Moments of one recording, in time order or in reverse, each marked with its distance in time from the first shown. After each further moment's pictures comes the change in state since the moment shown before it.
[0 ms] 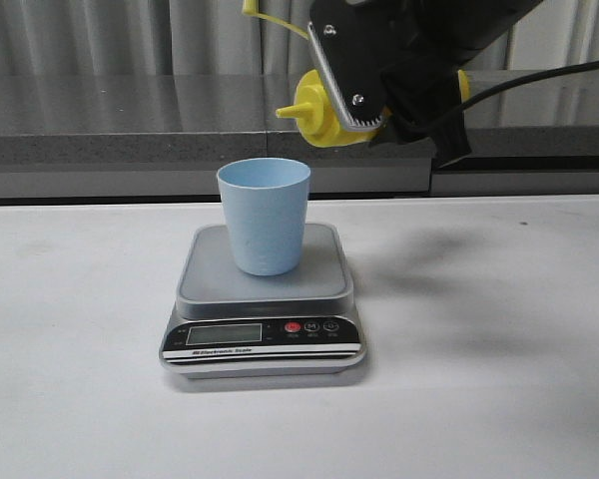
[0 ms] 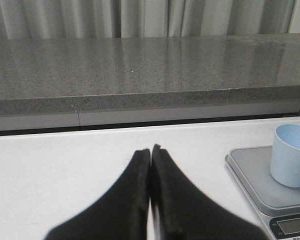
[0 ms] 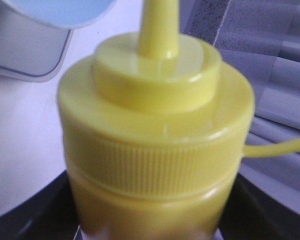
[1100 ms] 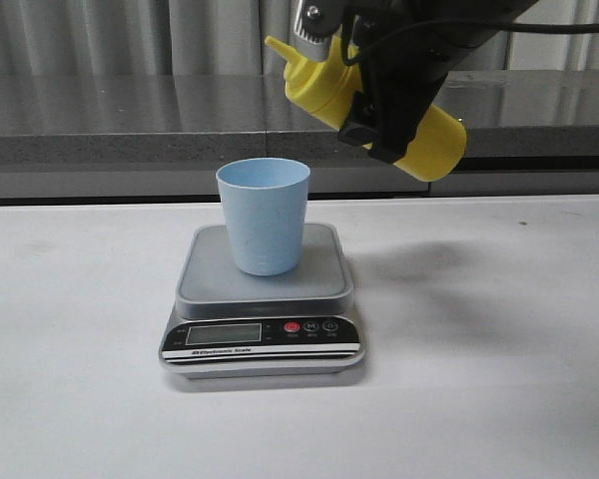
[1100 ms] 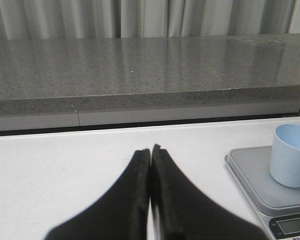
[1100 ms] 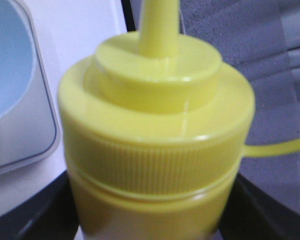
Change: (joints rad) left arm 0.000 0.000 0.000 0.000 0.000 0.000; right arm 0.002 0.000 0.000 0.057 -0.034 0.593
